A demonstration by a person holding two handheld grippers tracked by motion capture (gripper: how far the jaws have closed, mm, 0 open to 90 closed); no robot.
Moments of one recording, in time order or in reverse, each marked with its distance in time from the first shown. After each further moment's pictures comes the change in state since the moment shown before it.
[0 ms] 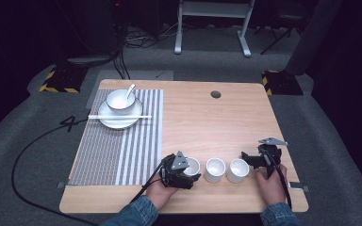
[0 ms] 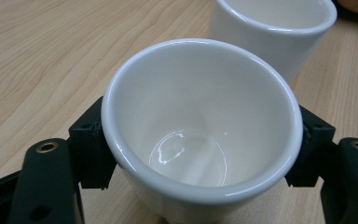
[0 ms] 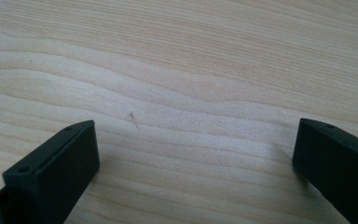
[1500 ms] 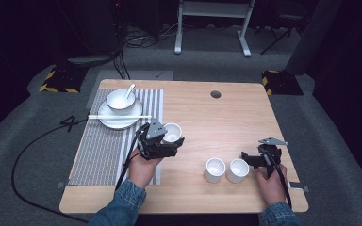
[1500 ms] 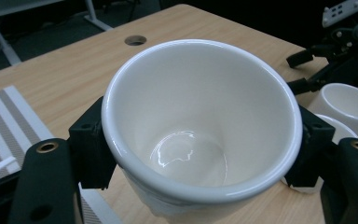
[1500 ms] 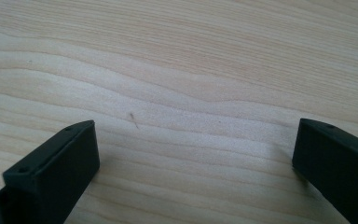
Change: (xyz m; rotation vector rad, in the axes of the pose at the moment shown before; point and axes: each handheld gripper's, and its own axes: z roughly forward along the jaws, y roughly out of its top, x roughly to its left) left arm 0.050 0.064 -0.090 -0.166 0.226 -0.085; right arm 0.000 0.000 0.000 0.000 0.000 0.001
